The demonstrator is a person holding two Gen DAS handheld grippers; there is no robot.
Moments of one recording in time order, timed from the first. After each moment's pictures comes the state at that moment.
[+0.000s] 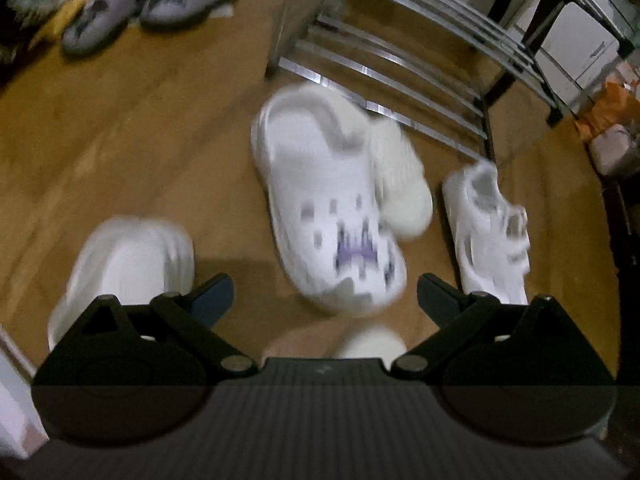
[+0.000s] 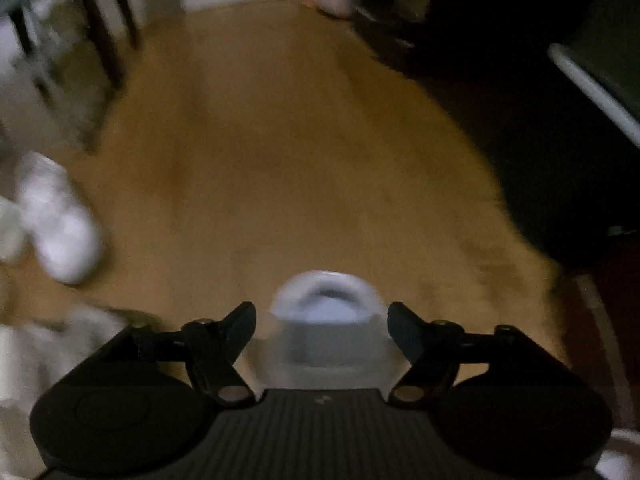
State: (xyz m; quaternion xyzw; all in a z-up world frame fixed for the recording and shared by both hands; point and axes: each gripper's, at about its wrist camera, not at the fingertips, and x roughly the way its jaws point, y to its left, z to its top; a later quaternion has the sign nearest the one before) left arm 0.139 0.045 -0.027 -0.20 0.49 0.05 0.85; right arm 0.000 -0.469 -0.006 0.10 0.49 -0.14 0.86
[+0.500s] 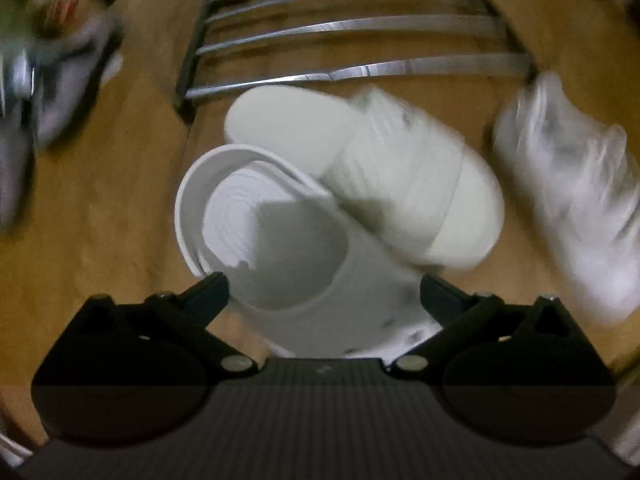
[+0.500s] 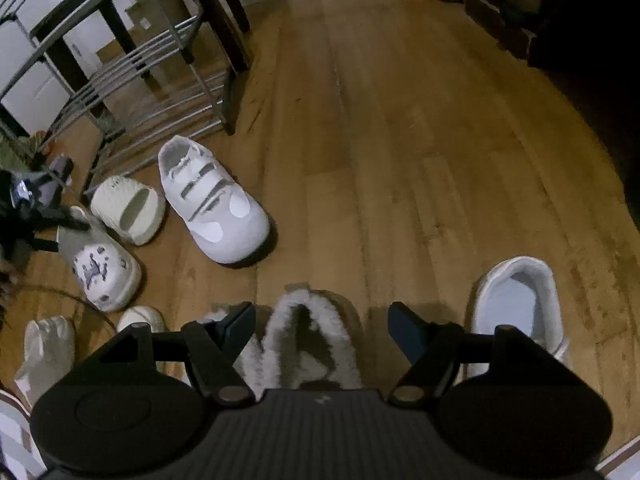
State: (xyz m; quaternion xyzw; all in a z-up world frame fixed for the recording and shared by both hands) left arm 0.276 -0.003 -0.099 0.08 0.56 -0.04 0.82; right arm 0.033 -0.396 -0.004 0.14 0.51 -0.04 0.85
